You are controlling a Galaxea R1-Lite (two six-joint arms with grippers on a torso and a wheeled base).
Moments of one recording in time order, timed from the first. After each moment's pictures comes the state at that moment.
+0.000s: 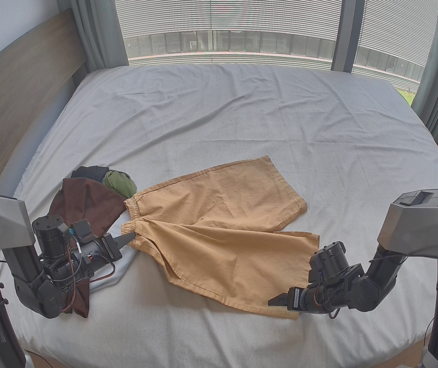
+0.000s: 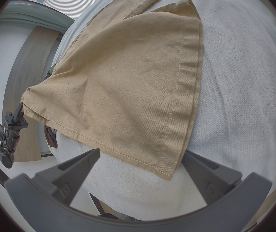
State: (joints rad) left arm -0.11 2.16 -0.34 -1.55 -0.43 -0.56; right arm 0.49 2.28 -0.63 -0.67 0.20 0.65
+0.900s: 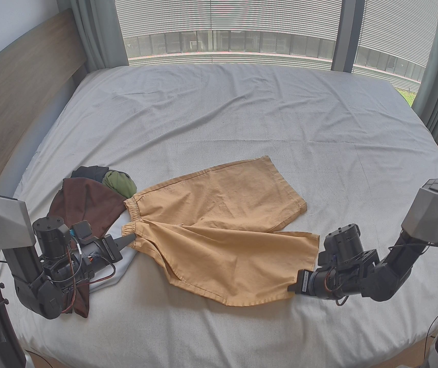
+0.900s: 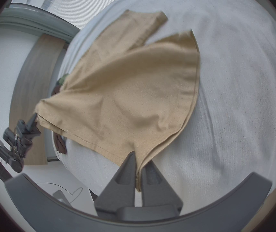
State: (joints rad) left arm -0.11 2.16 -0.33 -1.55 -0.43 -0.57; right arm 0.47 2.15 -0.61 -0.66 0.20 0.64
